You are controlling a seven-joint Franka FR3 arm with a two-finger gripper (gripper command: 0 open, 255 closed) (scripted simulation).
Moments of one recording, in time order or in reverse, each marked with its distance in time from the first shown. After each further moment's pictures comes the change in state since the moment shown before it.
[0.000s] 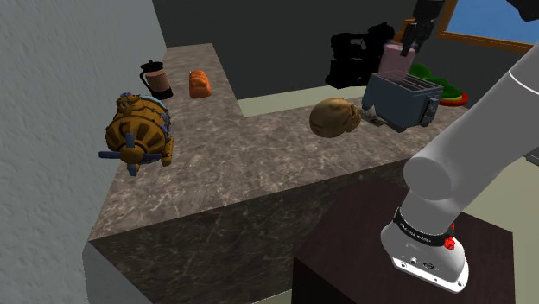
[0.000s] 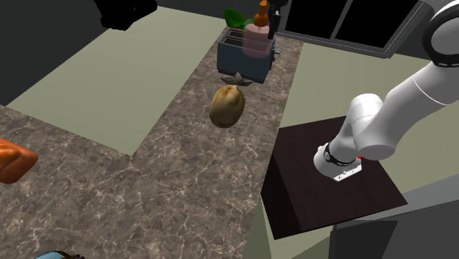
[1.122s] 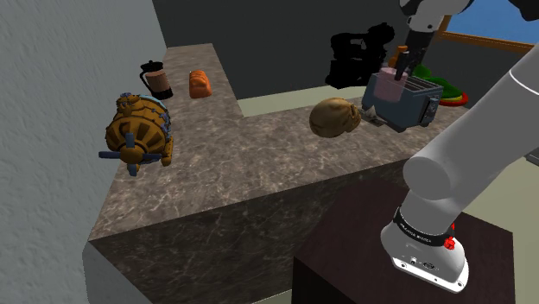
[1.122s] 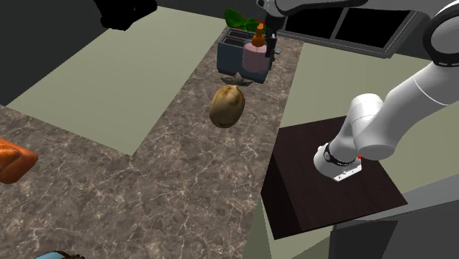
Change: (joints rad) arm -0.012 -0.004 -0.021 -0.224 -0.011 0.220 -0.012
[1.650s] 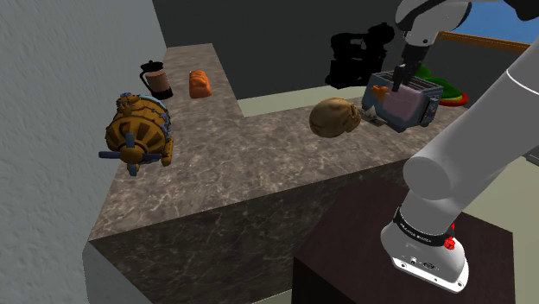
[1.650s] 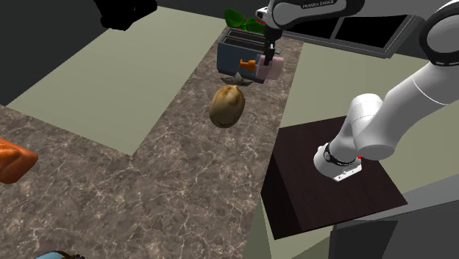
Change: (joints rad) arm -0.002 0.018 -0.015 -0.093 0.005 0.109 -0.012
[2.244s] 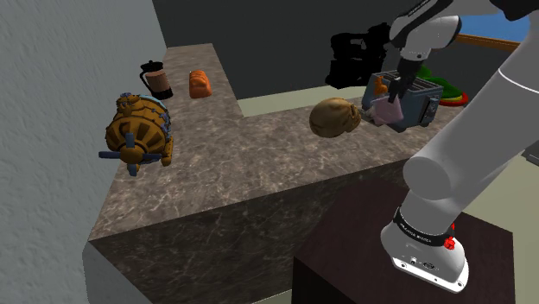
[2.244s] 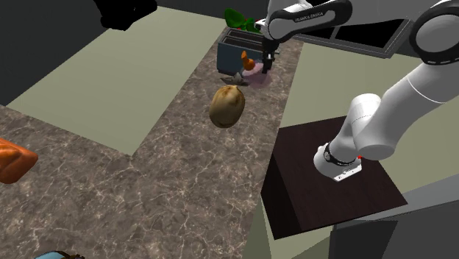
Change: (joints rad) arm 0.005 0.053 -0.021 -0.080 0.029 0.125 -0.026
